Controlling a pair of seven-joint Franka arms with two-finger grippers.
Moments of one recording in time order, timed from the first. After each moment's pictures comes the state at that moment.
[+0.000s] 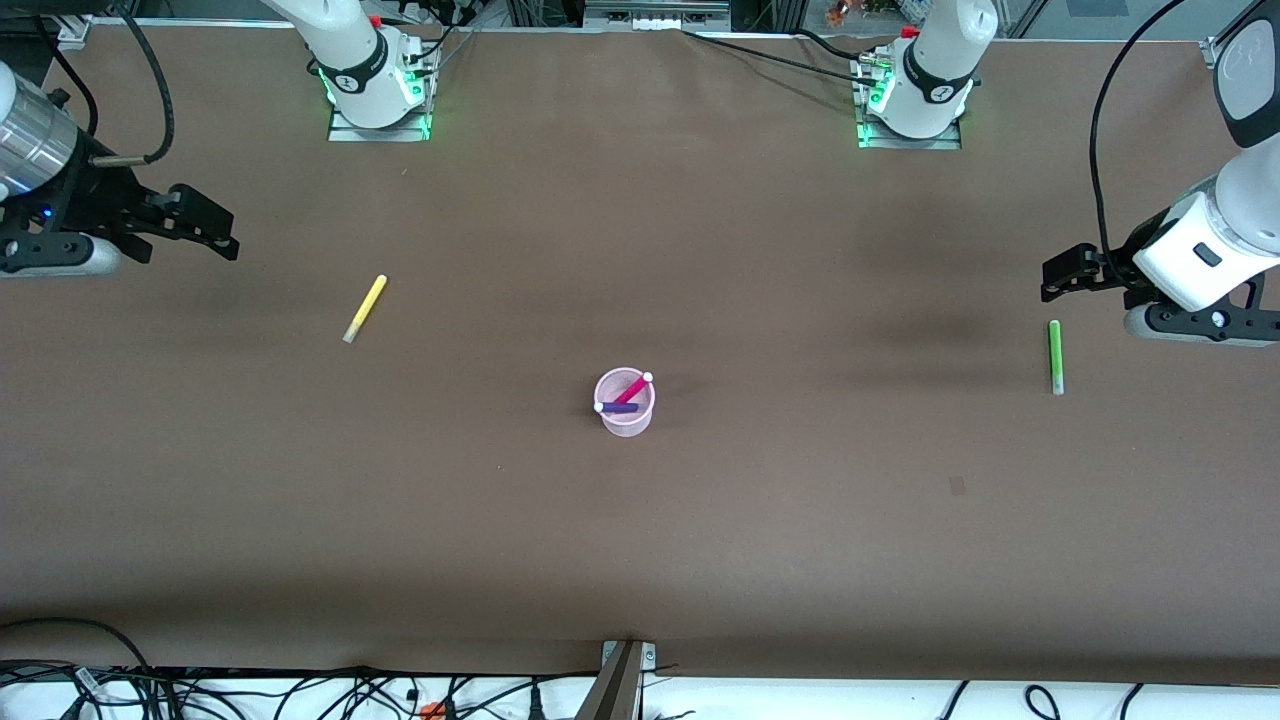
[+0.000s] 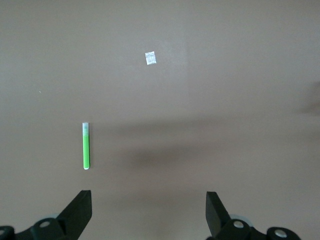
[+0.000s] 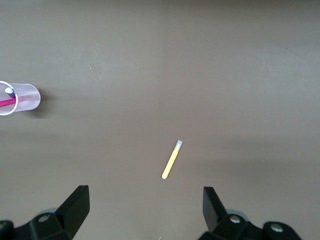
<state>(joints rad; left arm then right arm) -0.13 0.10 0.11 -1.63 -0.02 1.65 0.04 0.21 0.05 -0.10 -1.53 0.04 1.58 0.08</state>
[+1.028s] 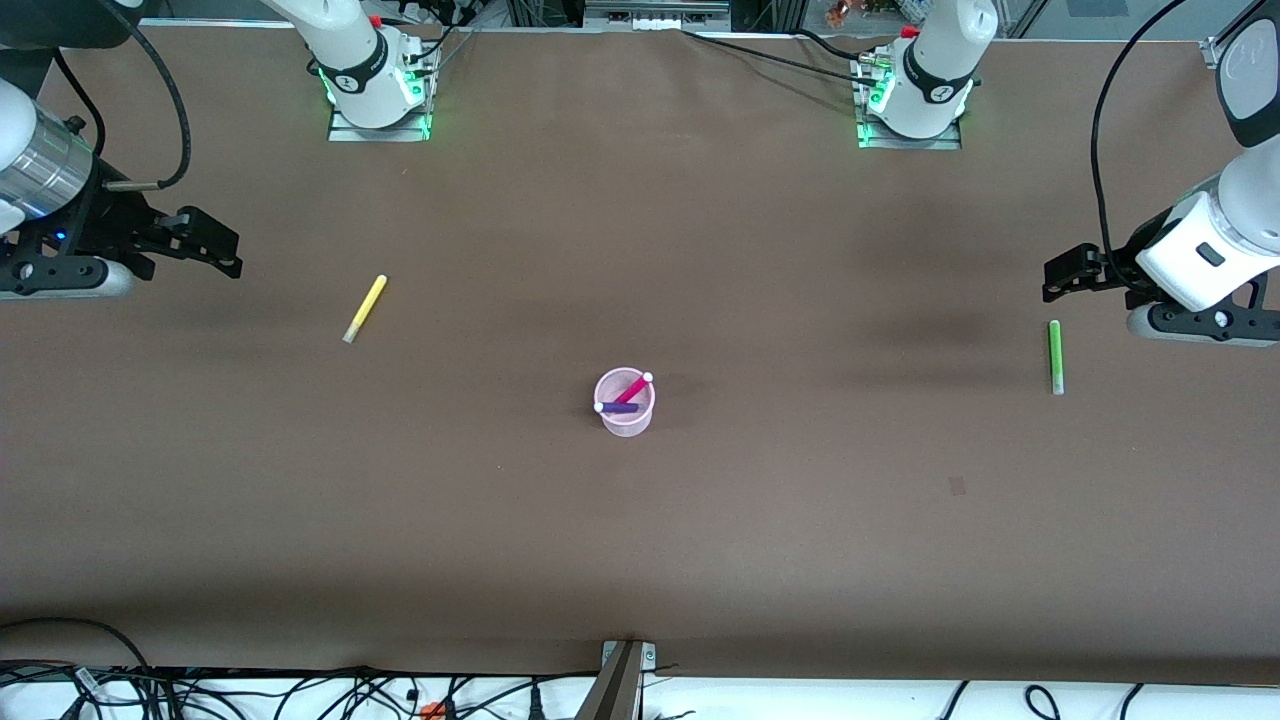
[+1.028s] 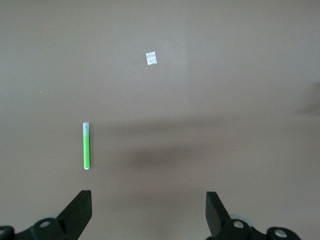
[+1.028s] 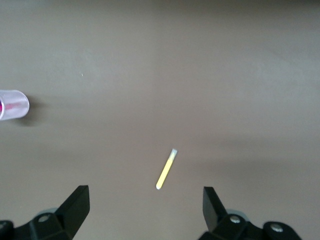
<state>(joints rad) -0.13 0.10 0.11 -1.63 -0.02 1.65 0.04 0.21 0.09 -0.10 -1.53 0.02 1.65 0.08</state>
